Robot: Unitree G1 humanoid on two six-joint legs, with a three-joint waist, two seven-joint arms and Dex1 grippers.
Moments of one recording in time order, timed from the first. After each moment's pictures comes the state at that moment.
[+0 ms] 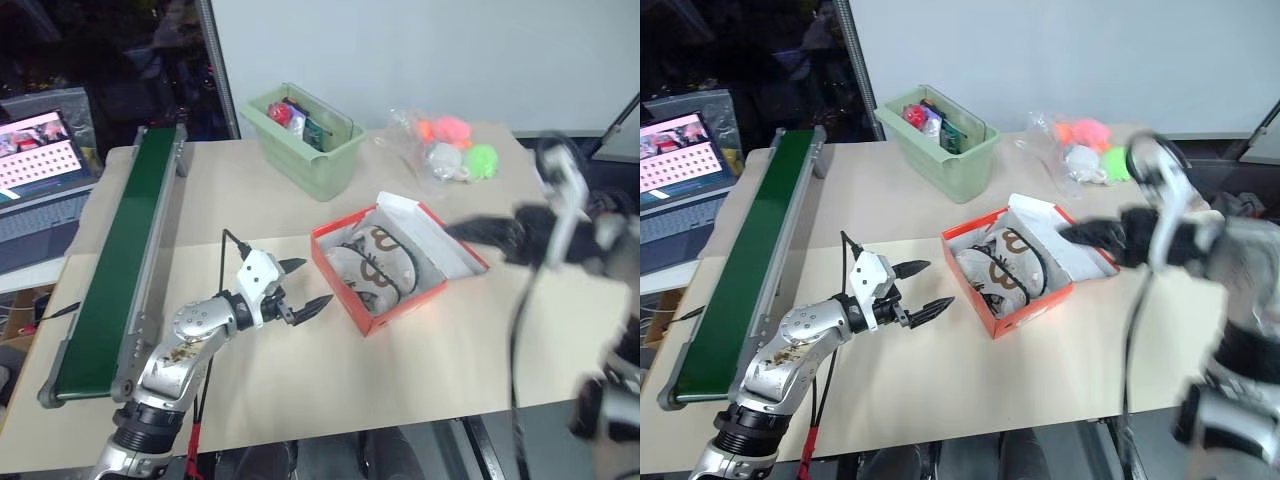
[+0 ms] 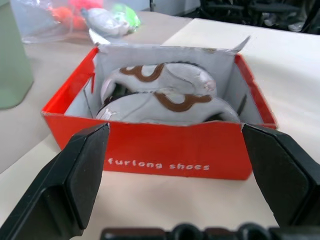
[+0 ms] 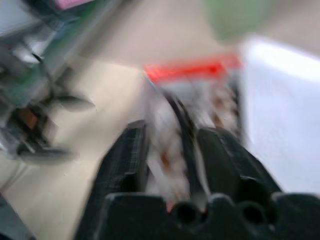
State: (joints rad) left arm -0.23 0.44 -0.13 -0.26 -0.32 0.35 -0.73; right arm -0.36 -0.84 -0.41 -0.49 0.43 1.45 1.03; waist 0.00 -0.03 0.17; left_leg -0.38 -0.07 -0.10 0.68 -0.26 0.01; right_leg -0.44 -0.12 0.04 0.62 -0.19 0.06
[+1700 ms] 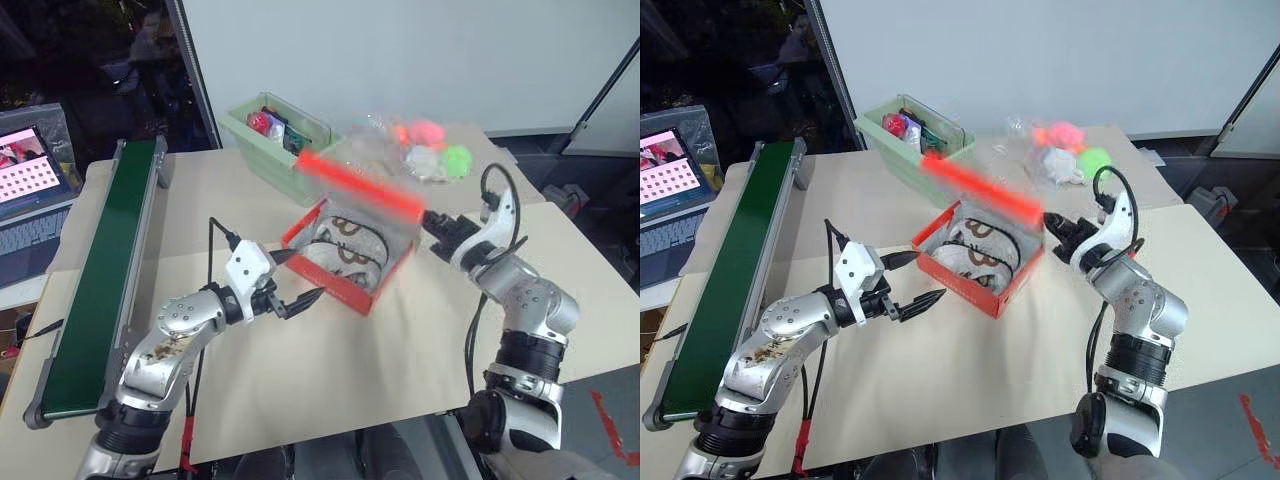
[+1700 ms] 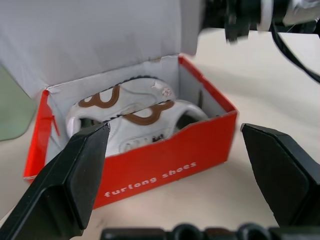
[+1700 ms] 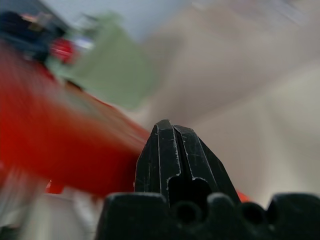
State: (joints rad) left arm -0.24 0.48 -0.09 -0.36 -0.33 0.43 -0.69; right arm -0.62 -0.20 -0.50 0.01 0.63 0.92 0.37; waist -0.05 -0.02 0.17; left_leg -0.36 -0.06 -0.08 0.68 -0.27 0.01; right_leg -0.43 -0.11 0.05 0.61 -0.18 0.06
